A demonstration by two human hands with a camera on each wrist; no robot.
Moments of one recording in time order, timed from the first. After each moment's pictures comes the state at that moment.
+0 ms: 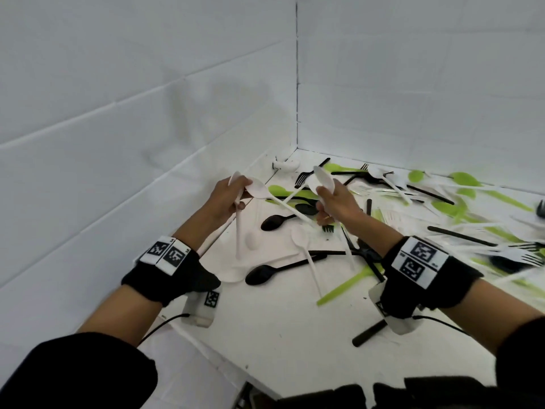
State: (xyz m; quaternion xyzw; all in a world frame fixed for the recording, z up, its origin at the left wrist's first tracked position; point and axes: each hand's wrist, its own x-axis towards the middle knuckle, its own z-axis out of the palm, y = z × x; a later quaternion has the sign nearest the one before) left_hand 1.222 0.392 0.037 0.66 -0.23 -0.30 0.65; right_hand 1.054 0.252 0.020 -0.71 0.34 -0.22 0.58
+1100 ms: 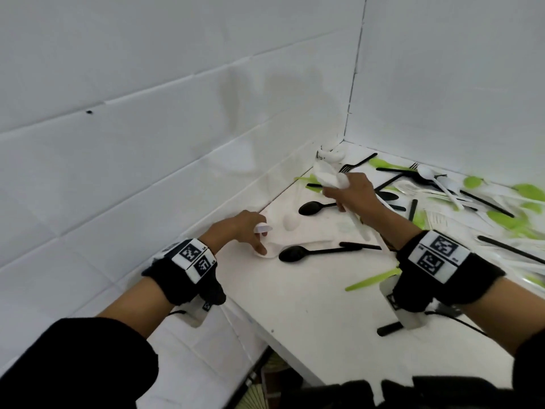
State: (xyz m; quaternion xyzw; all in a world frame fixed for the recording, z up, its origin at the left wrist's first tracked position) left_hand 1.221 0.474 -0.006 0.87 -0.43 -0.26 0.05; right_hand 1.076 0.287 0.027 -0.80 0.27 -0.22 0.49
